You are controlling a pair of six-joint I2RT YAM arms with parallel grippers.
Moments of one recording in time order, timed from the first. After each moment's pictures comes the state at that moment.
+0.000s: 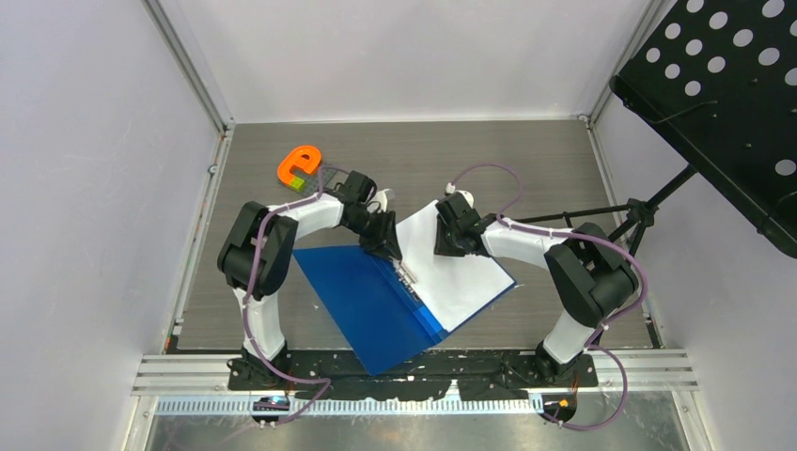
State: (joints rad) left arm -0.48 1.92 1.20 -0.46 0.62 -0.42; right arm 0.63 1.68 0.91 -0.22 0.10 0.63
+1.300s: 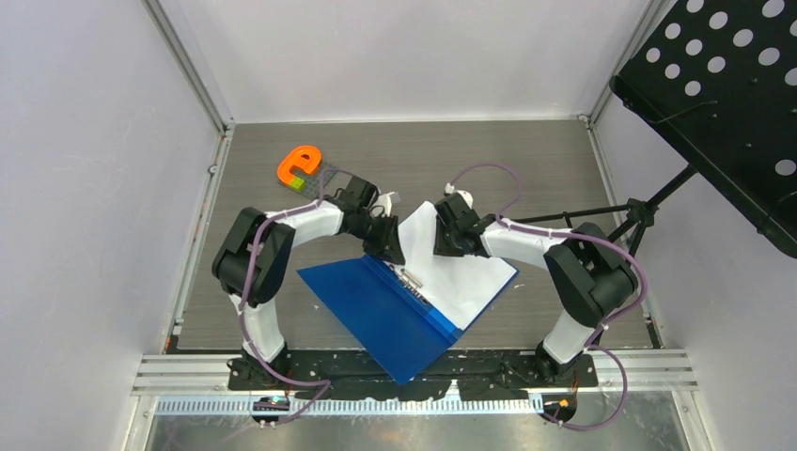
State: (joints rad) left arm -0.50 1.89 1.14 -0.36 0.72 -0.39; right arm 0.63 1.68 0.91 -0.21 0.12 0.63
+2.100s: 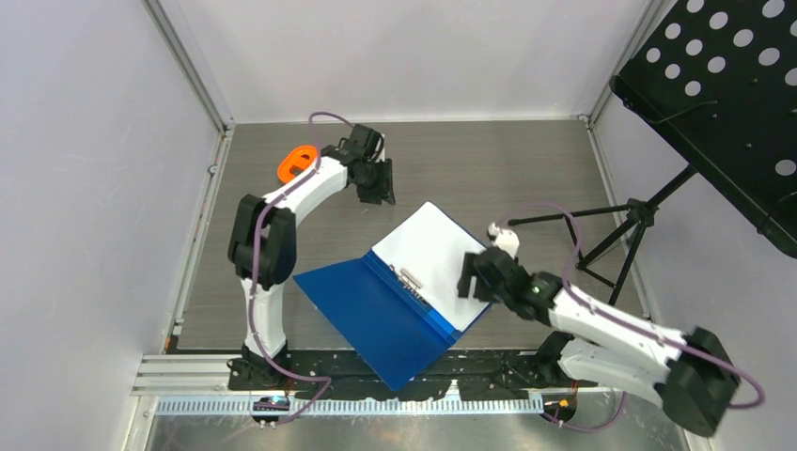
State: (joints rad) left arm -0.47 1.97 1.60 -0.62 0.17 -0.44; right arm 0.78 1.04 0.57 -0.44 0.31 0.74
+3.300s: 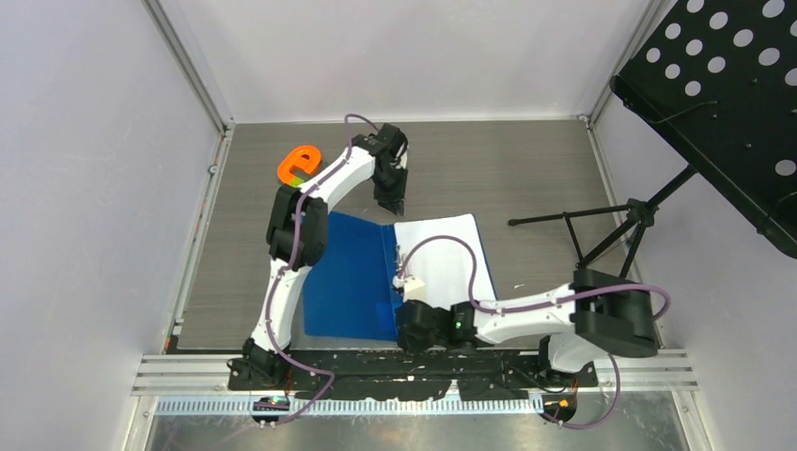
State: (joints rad) left arm -0.51 2.33 2.04 -0.95 0.21 -0.35; right arm 1.38 1.45 0.62 -0.10 0.21 0.92
